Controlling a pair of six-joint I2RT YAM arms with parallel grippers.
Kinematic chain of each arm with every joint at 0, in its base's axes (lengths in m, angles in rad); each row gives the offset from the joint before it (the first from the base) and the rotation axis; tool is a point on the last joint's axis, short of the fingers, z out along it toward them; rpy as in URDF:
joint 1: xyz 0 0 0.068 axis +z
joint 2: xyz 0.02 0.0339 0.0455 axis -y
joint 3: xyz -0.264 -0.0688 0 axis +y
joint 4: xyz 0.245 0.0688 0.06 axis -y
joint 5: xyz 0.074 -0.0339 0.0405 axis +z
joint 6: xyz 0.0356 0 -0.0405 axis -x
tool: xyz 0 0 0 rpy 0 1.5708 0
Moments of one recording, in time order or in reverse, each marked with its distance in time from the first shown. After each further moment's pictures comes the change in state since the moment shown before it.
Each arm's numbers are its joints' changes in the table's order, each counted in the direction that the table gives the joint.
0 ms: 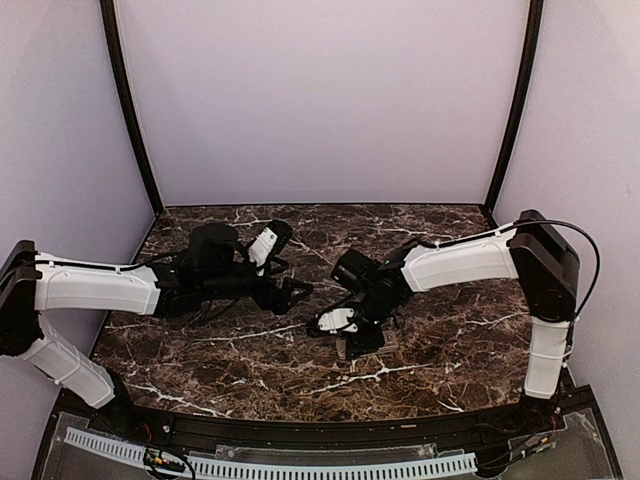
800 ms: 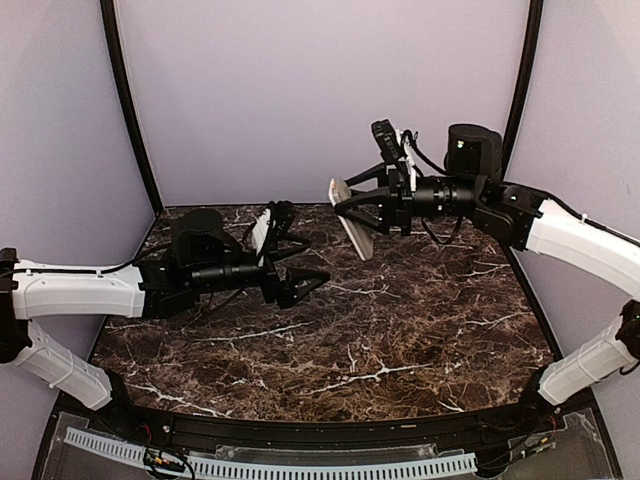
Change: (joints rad) left arm -0.083 0.092 -0.035 0.123 -0.107 -0.091; right arm -0.171 0.584 0.004 0.580 0.465 -0.634
